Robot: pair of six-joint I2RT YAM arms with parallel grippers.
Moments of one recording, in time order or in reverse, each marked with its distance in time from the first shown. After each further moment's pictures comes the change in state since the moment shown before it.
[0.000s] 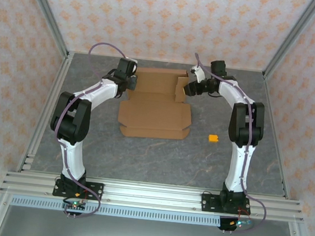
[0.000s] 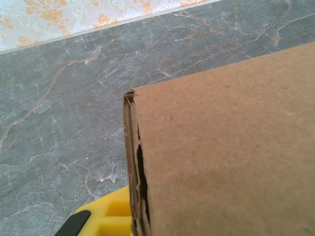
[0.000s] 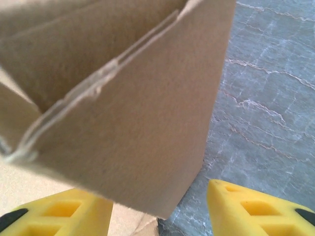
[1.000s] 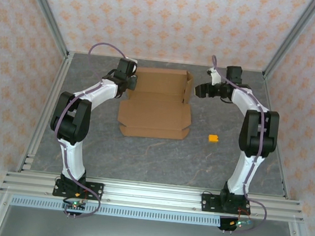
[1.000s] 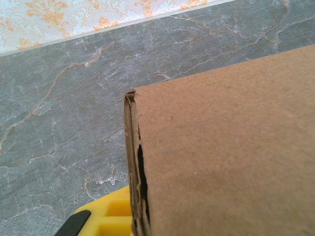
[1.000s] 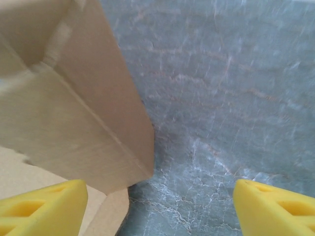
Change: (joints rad) left arm 0.000 0.000 -0.008 0.018 0.000 0.000; right arm -0.109 -0.185 -0.255 0.146 0.069 0.140
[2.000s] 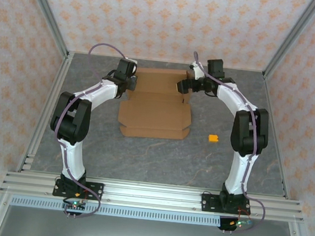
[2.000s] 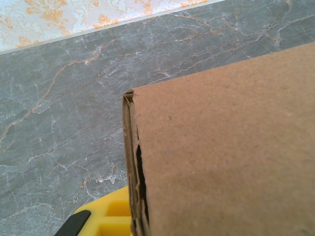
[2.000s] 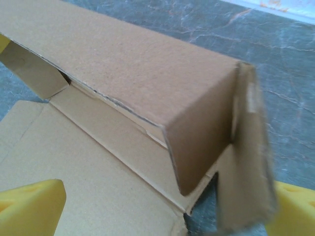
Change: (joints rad) left arm 0.000 -0.001 -0.011 0.008 0.000 0.000; right arm 0.163 0.000 0.106 -0.009 0.082 0.091
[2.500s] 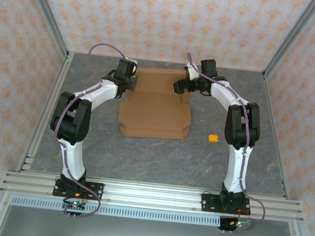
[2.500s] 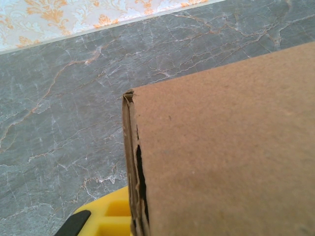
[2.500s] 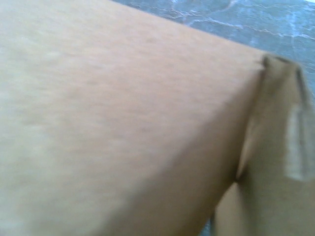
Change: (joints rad) left arm 0.000 0.000 0.000 0.000 0.000 0.000; right arm 0.035 0.149 0.119 -0.016 0.032 -0.014
